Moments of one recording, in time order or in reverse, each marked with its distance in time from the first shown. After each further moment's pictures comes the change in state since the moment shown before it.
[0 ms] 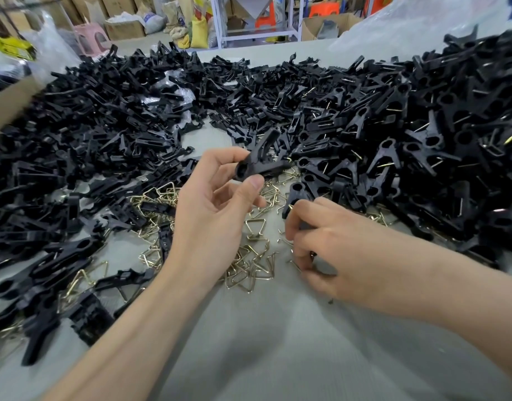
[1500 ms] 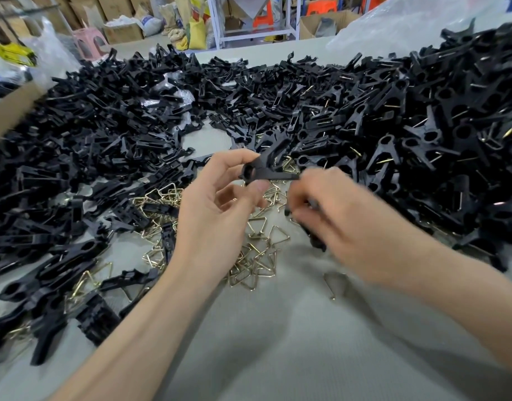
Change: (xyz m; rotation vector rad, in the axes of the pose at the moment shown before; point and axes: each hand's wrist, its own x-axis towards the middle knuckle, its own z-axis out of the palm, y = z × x) left_hand -0.001 0.003 0.001 0.035 -0.025 0.001; right_hand 0.005 0.008 0.004 0.258 0.455 0.011
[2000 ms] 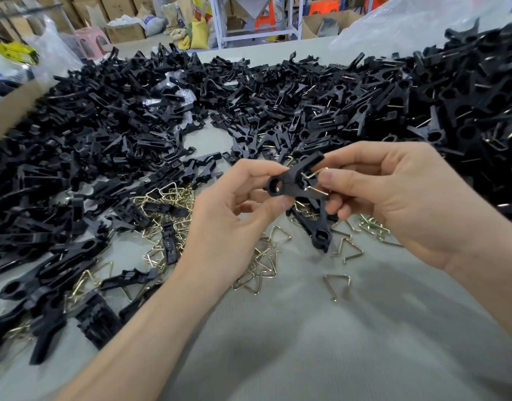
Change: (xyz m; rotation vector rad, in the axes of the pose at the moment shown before) left_hand -0.005 0.001 0.005 -0.013 -0.138 0.063; right_hand 0.006 0.006 -0.025 0.980 0.210 0.385
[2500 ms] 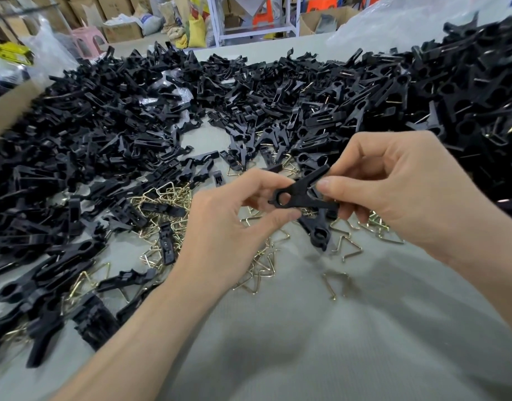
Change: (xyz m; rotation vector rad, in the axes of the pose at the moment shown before) left_hand -0.001 -0.002 -0.002 0.250 -0.001 0.065; right_hand -0.005 -0.005 -0.001 -0.425 0.071 -0.106
